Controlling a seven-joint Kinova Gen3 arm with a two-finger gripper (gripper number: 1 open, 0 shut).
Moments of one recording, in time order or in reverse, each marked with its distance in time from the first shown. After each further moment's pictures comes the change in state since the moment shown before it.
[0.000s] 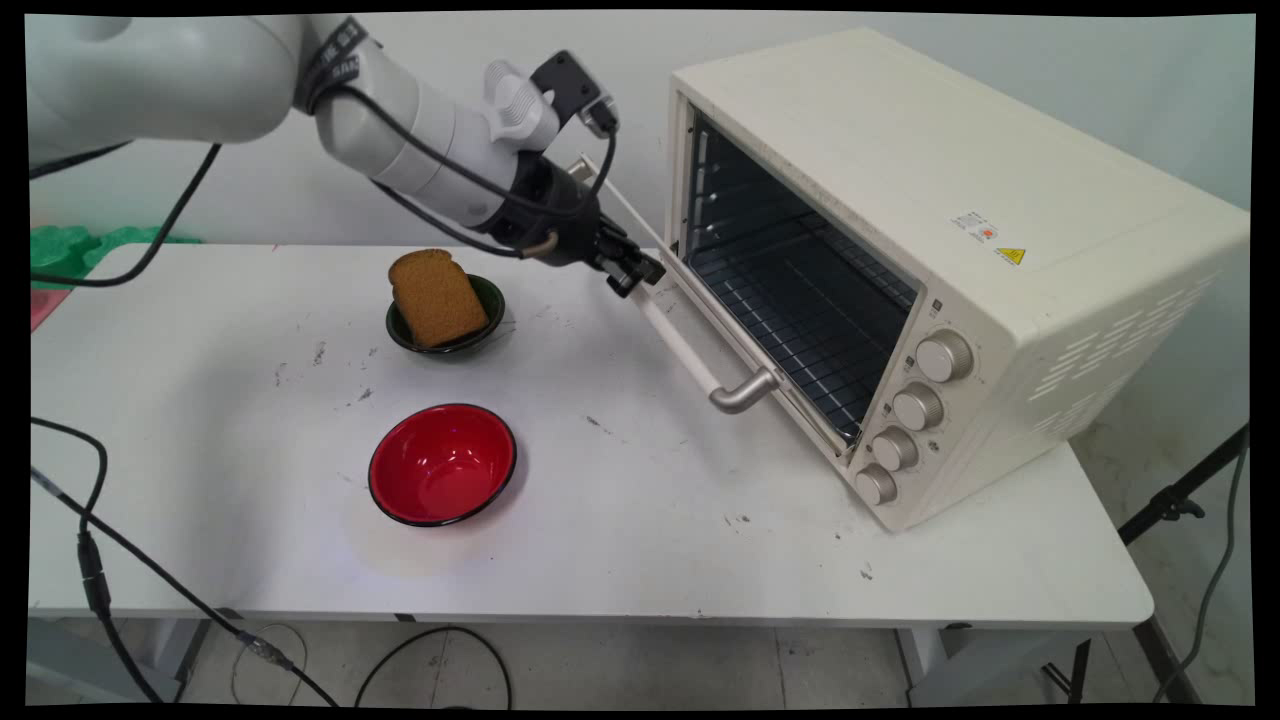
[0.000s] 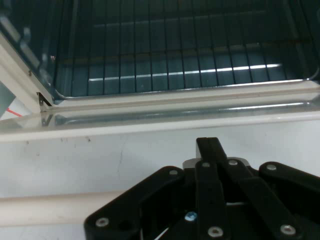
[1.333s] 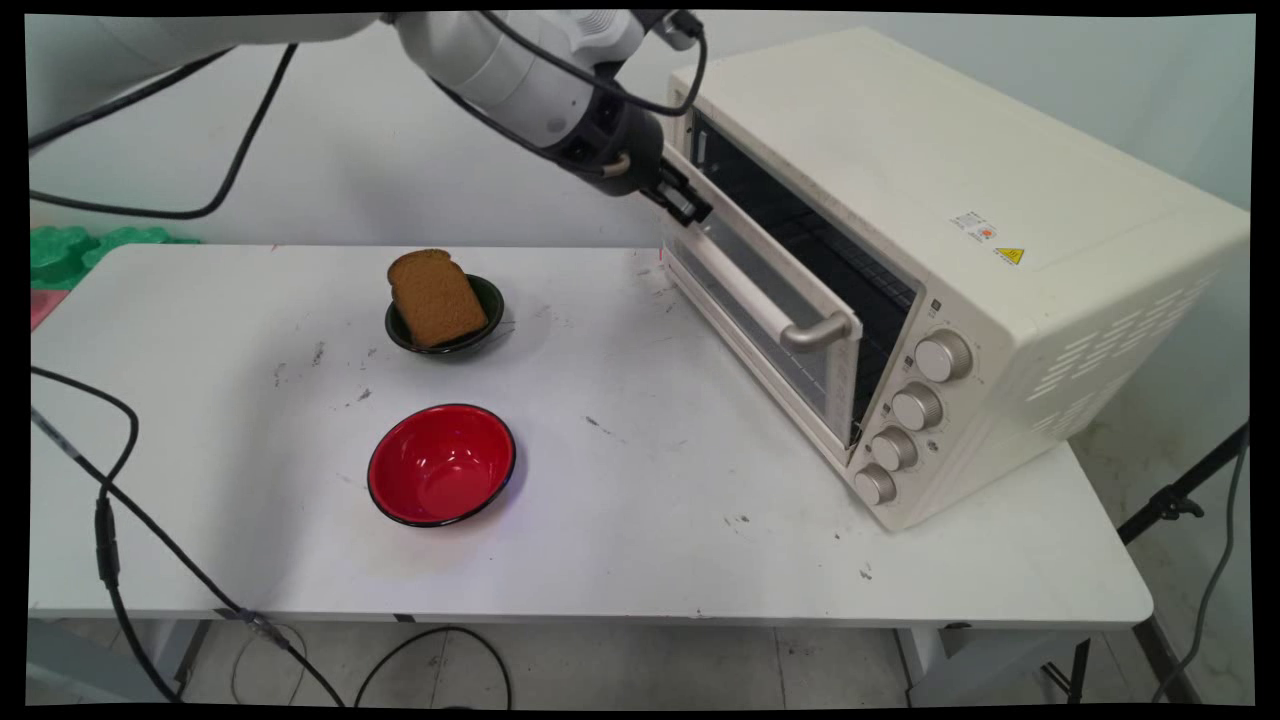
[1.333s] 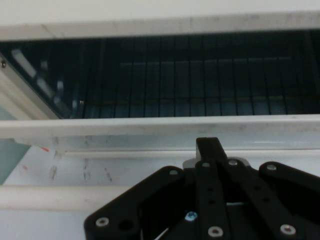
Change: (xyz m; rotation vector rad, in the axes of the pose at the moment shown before) arm 0.078 -0.003 0.010 0.056 -0.010 -0.036
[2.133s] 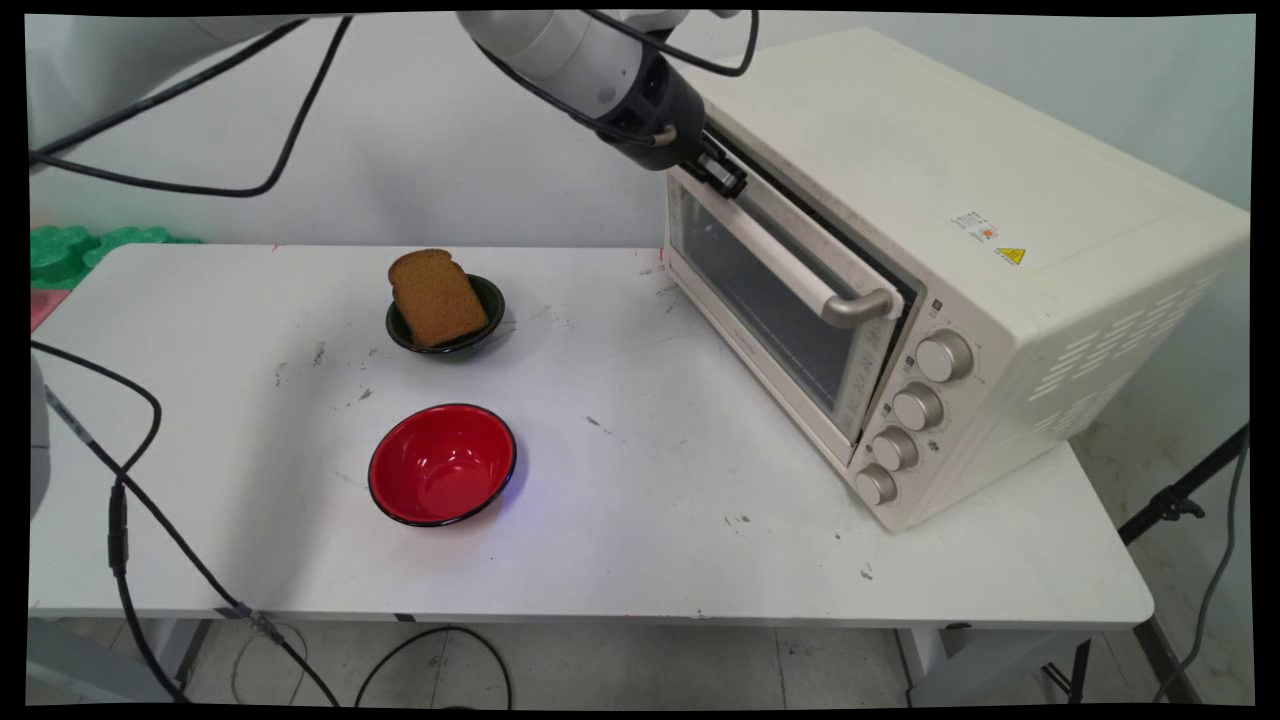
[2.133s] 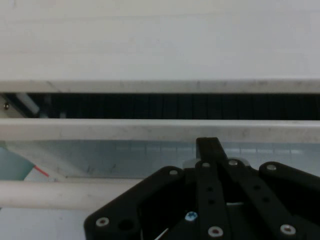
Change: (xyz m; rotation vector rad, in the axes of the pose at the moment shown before) arm 0.034 0.001 0.016 0.009 0.018 -0.028
